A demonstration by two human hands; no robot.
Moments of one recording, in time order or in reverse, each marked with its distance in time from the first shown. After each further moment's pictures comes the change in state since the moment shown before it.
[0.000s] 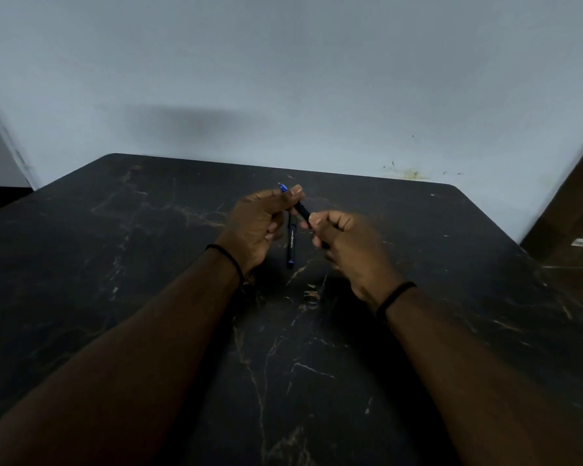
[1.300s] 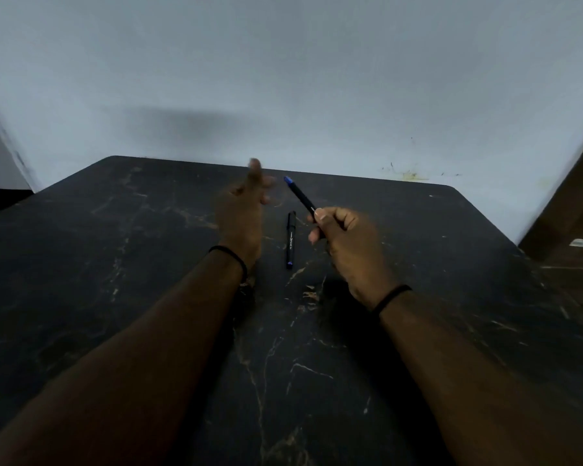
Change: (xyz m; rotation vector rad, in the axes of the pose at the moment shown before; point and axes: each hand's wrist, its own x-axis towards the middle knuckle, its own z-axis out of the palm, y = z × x) left_hand -0.004 0.012 0.006 0.257 0.494 0.190; right_hand -0.002 -0.006 0.003 0.036 0.153 -0.033
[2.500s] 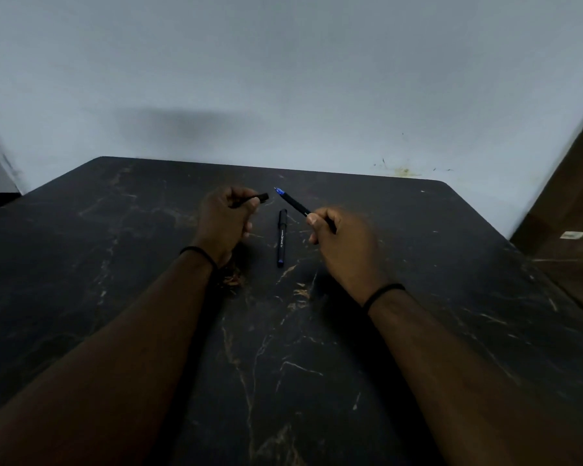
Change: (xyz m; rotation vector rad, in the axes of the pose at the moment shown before) left_hand 0.023 -0.023 -0.023 0.239 -0.221 -0.032; right_hand 0.010 0.022 -0.008 -0.440 0.057 -0.150
